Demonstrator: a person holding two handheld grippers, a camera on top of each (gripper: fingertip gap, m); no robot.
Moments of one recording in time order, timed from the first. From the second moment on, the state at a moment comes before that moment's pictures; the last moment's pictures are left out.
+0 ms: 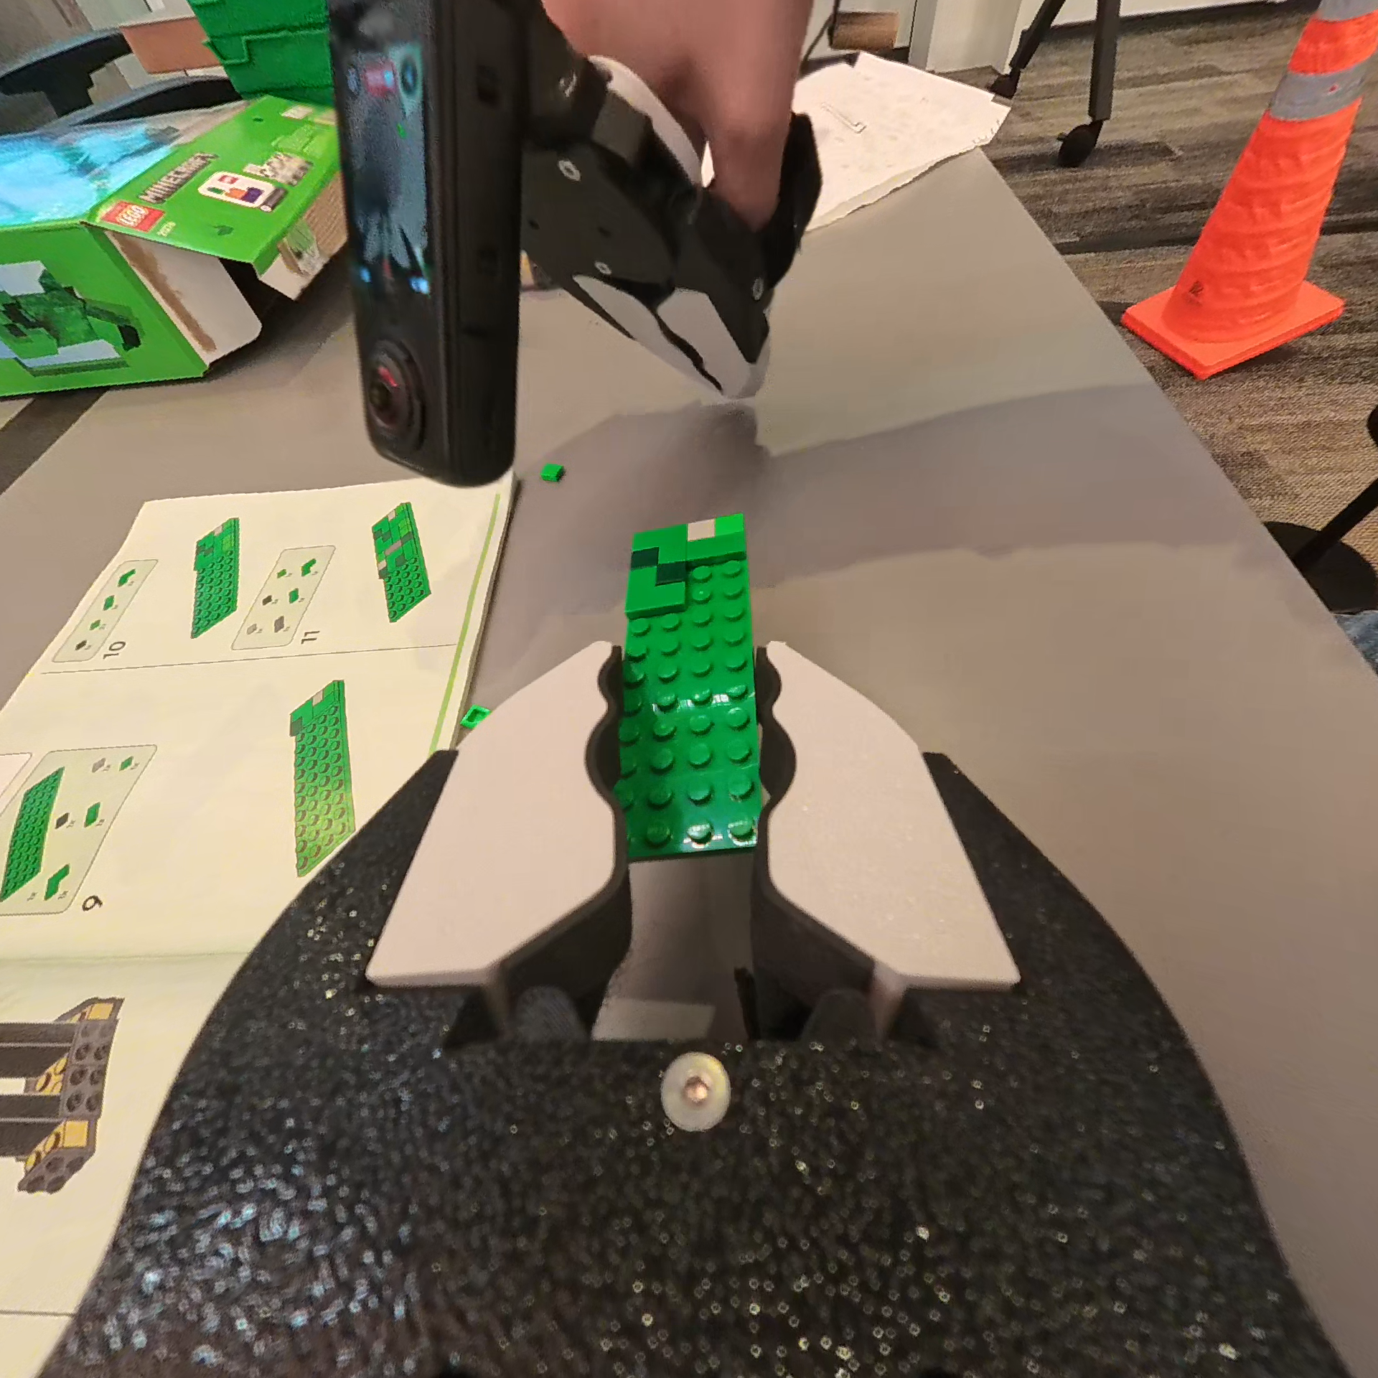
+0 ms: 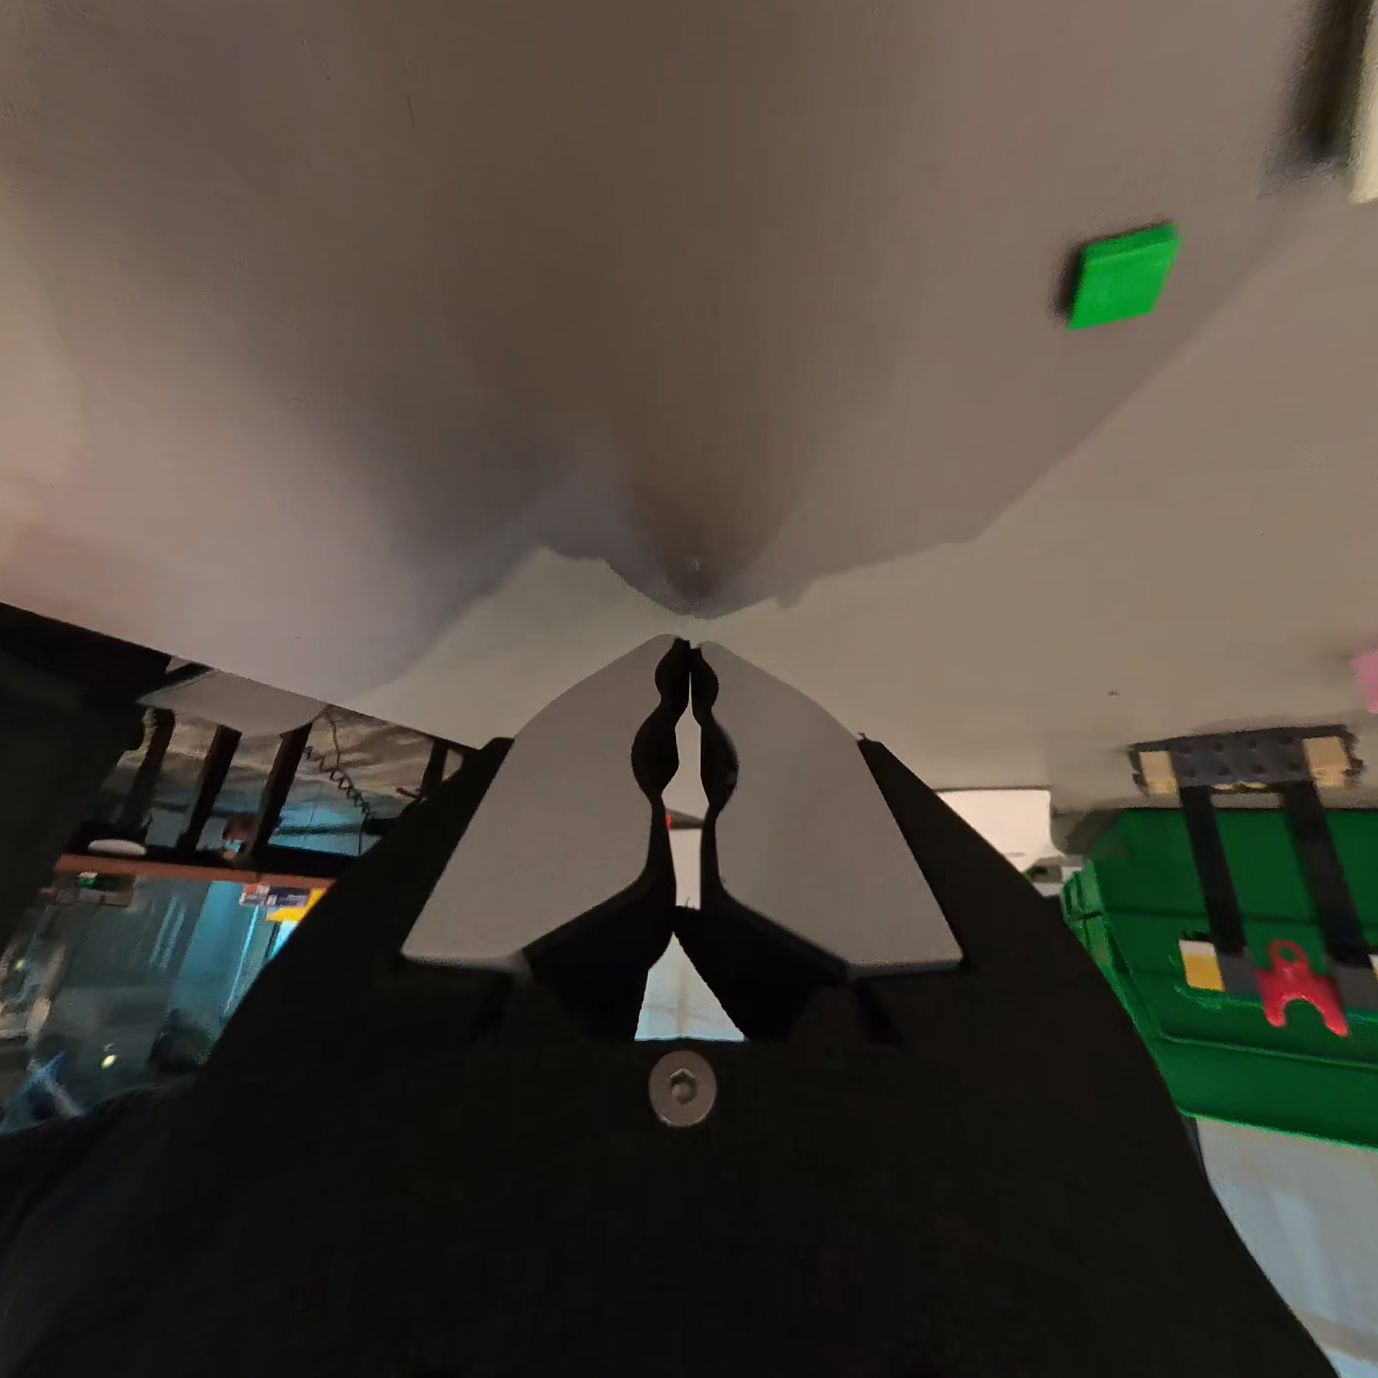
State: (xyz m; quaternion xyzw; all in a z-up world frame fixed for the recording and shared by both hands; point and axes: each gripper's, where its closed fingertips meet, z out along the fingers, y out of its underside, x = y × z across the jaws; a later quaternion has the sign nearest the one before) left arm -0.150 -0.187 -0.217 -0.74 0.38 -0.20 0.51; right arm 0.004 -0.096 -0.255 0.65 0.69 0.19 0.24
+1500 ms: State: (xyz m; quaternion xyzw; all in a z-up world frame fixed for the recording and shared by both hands) left arm -0.150 -0.187 -0.218 -0.74 0.38 -0.20 0.51; right arm -0.101 0.021 -0.254 0.82 0.41 -0.10 -0.39
